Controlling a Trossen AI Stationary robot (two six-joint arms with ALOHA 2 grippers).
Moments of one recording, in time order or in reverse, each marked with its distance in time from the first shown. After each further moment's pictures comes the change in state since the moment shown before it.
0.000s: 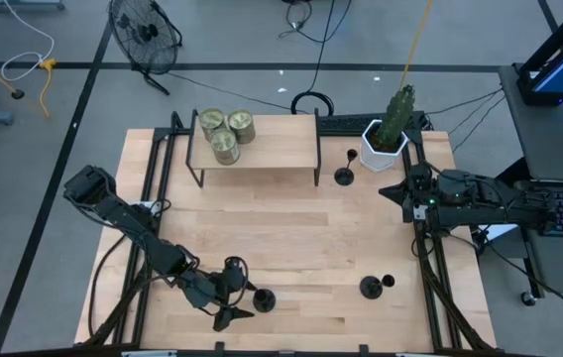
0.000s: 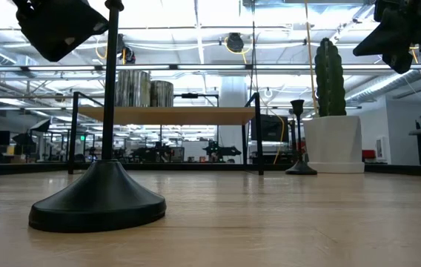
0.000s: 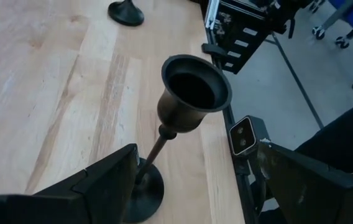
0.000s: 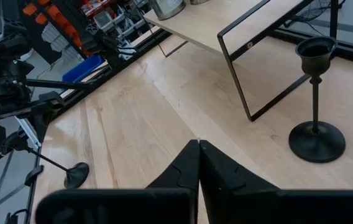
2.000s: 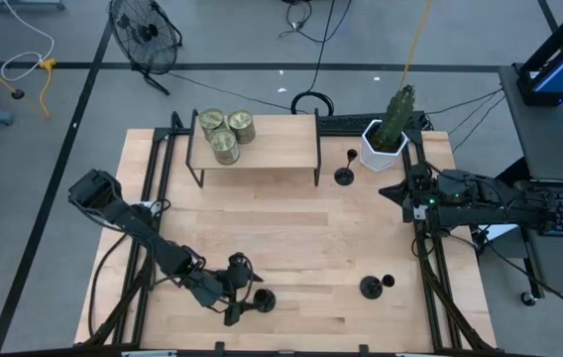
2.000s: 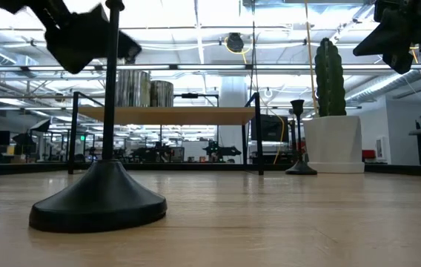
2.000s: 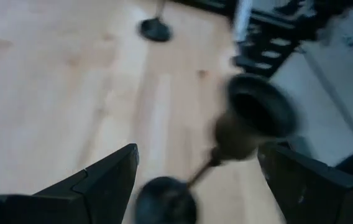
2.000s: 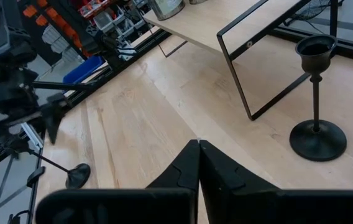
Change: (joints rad) left arm 0.025 0.061 -0.001 0.059 -0.090 0.056; right arm 0.000 0.000 0.000 0.000 0.000 0.012
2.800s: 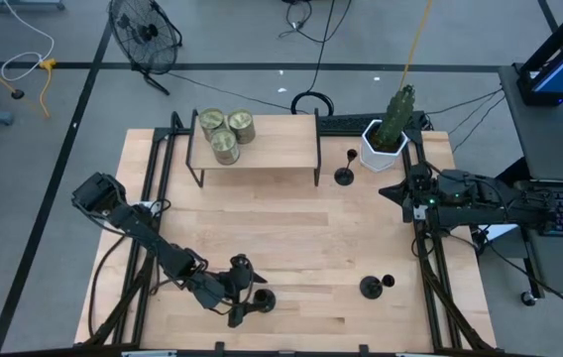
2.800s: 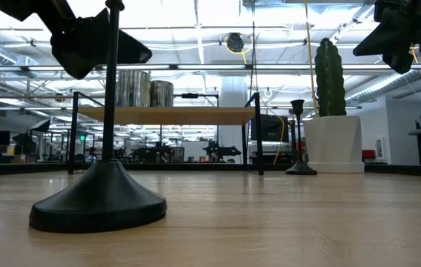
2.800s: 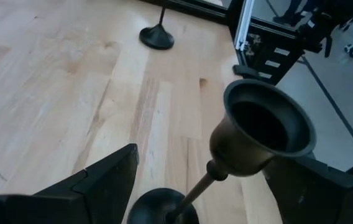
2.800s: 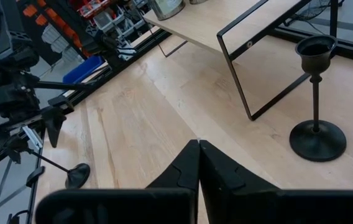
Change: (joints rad) left arm 0.001 0.043 0.000 0.079 -0.034 0.004; right arm 0.000 0.000 0.000 0.000 0.000 -0.003
